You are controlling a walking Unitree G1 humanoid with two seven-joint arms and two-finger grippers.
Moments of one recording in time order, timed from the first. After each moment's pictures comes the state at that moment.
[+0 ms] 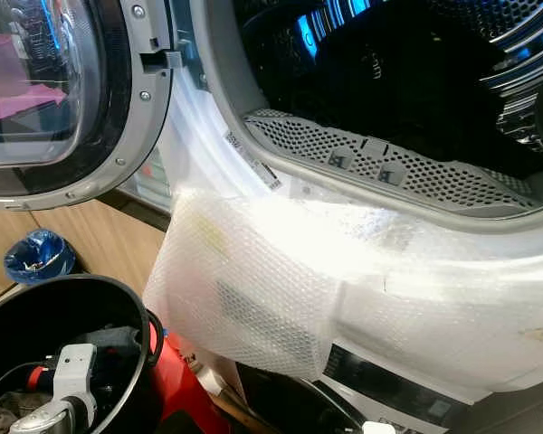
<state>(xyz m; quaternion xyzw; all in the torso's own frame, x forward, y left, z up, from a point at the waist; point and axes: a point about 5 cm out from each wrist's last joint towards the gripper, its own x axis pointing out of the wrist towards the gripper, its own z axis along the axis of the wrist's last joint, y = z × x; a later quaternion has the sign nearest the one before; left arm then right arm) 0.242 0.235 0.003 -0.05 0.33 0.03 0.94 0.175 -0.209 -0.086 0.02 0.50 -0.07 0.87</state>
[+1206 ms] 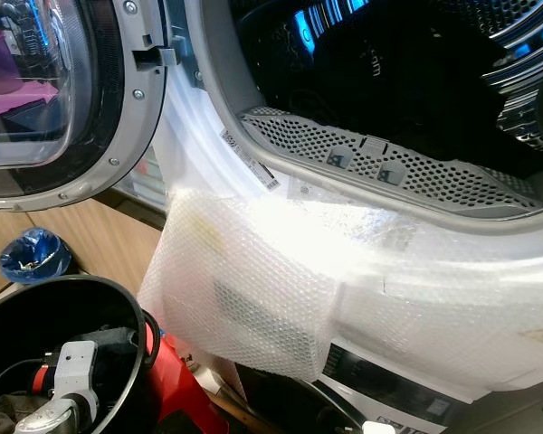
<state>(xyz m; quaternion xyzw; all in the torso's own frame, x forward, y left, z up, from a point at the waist) 0.240 0.232 0.006 -0.04 0.30 0.07 0.95 0.176 -0.203 -0.086 0.04 0.49 -0.07 0.87</state>
